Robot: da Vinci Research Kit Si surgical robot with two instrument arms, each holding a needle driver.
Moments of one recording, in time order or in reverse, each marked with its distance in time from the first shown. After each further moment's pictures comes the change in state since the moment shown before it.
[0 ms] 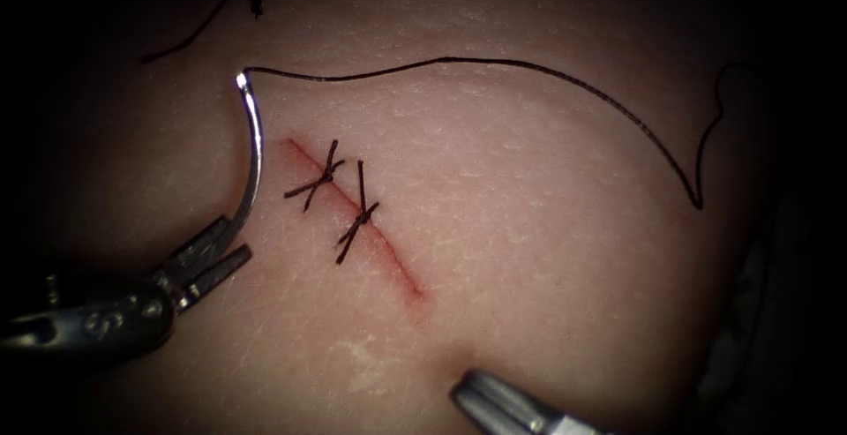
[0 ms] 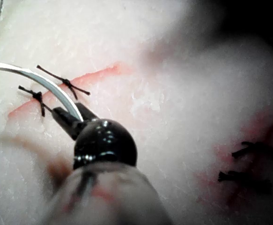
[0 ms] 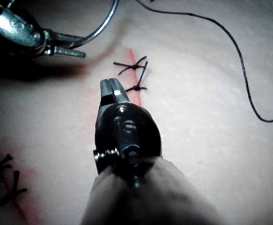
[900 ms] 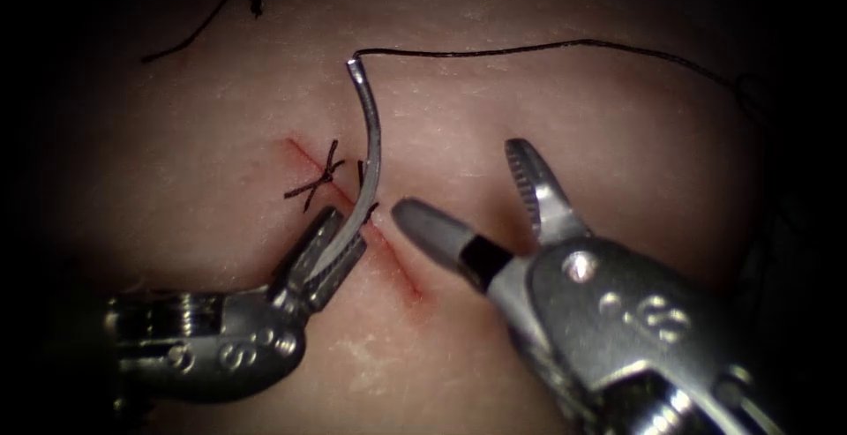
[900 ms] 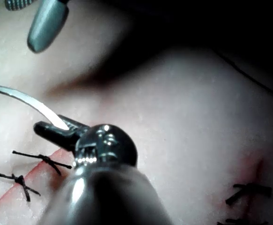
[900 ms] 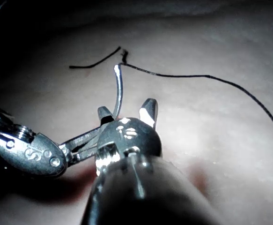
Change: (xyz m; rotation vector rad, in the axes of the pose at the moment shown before) right arm 0.006 0.002 0.008 -0.309 -0.113 0.195; left arm 0.005 0.004 0.002 0.260 0.059 0.249
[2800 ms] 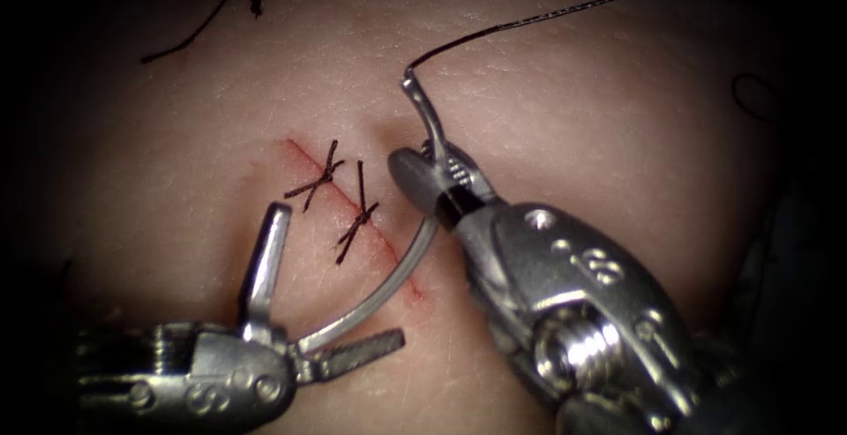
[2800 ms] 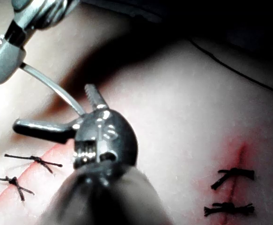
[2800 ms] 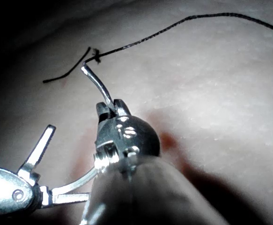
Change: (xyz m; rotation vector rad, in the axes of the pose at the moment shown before) right arm -0.002 0.002 0.003 0.241 0.061 0.177; left arm 0.002 -0.002 -0.003 -0.336 0.253 -0.264
